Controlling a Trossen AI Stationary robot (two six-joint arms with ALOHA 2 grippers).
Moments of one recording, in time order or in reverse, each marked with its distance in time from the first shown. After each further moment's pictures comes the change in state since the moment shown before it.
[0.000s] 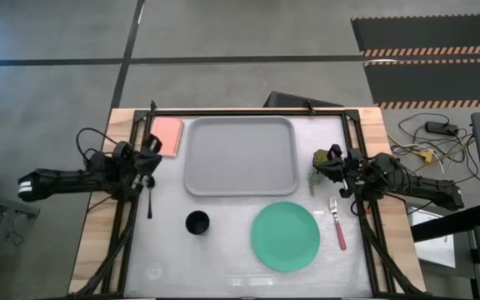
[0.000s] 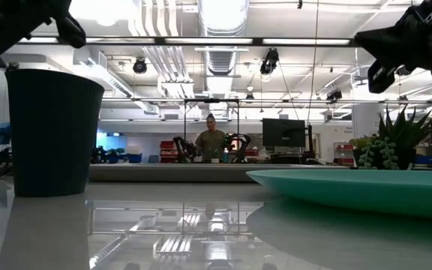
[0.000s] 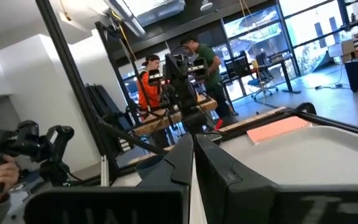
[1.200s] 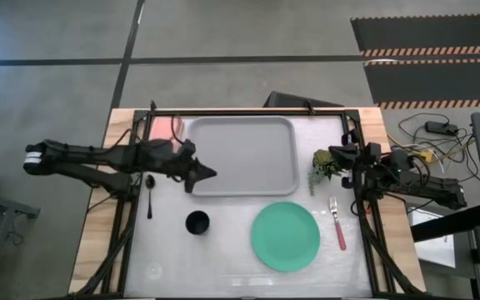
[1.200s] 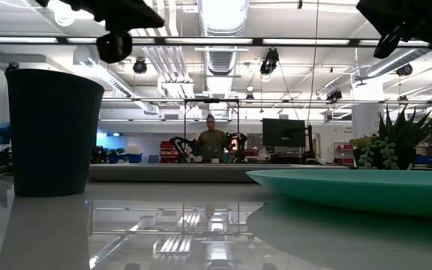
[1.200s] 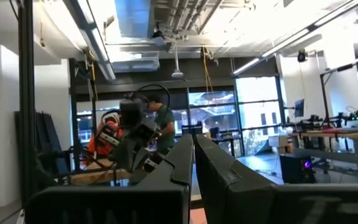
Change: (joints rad) left arm -0.187 0.577 0.745 -1.194 -0.180 -0.330; right arm 0.000 0.060 0.099 0.180 0.183 -0.300
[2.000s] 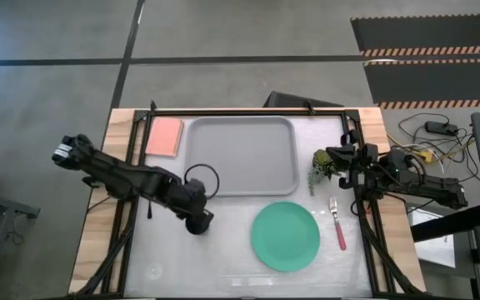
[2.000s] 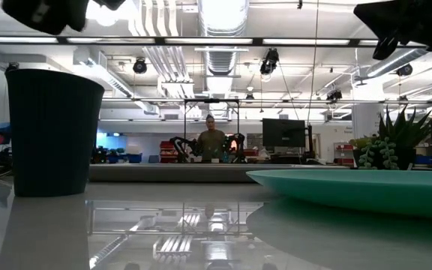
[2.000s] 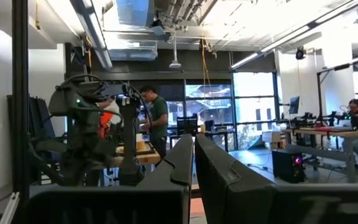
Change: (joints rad) left arm -0.359 0.418 0.489 -0.816 0.017 -0.673; right arm 0.000 0.013 0.001 -0.025 0.002 -0.053
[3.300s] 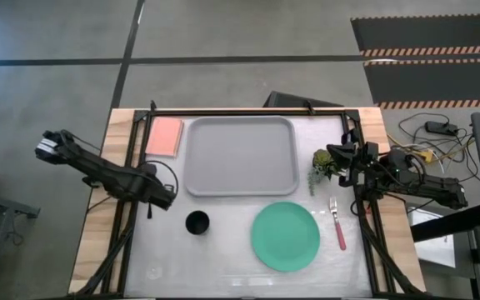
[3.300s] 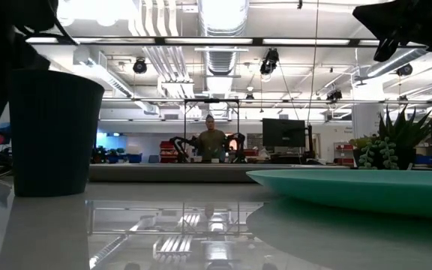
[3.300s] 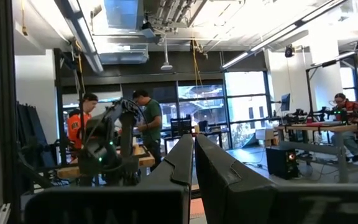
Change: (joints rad) left arm 0.006 -0.273 -0.526 -0.395 -0.238 -0.456; right arm 0.000 0.000 0.001 0.001 0.044 0.026
